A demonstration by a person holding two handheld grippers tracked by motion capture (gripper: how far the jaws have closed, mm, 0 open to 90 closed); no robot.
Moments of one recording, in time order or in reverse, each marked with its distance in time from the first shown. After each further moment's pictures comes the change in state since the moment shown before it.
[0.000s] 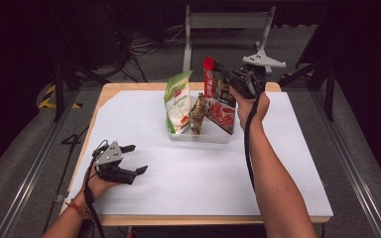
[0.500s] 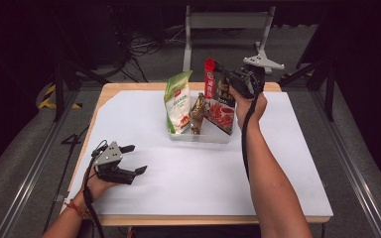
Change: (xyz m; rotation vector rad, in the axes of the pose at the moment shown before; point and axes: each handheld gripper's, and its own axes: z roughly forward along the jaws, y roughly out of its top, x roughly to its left) left arm 0.000 -0.001 -0.002 -0.002 -0.001 -0.004; right arm -0.011 -0.012 0.013 -0.015 -0.015 0.051
